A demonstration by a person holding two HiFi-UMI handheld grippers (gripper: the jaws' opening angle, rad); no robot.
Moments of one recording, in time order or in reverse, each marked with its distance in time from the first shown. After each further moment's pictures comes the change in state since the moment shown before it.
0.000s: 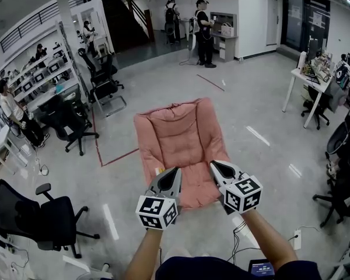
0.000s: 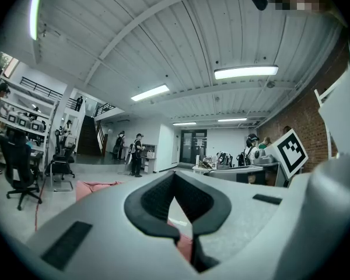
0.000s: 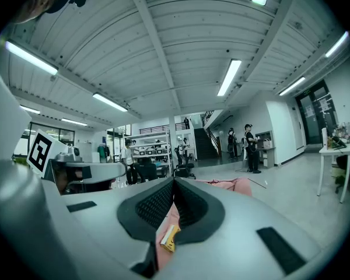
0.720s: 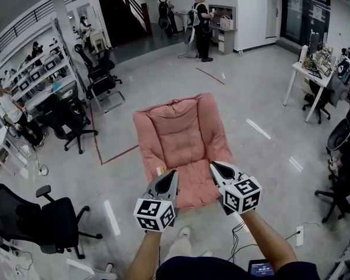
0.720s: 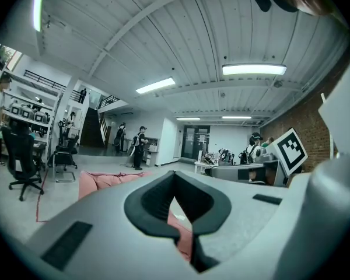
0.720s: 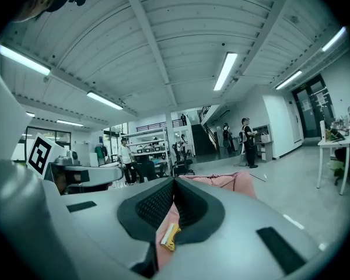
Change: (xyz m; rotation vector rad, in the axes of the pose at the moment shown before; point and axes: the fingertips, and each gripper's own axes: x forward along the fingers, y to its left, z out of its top) left arm 0.010 0.039 -0.027 -0.054 0.060 0.013; right arm 0.034 -0.009 -0.020 0.042 0.036 -0.020
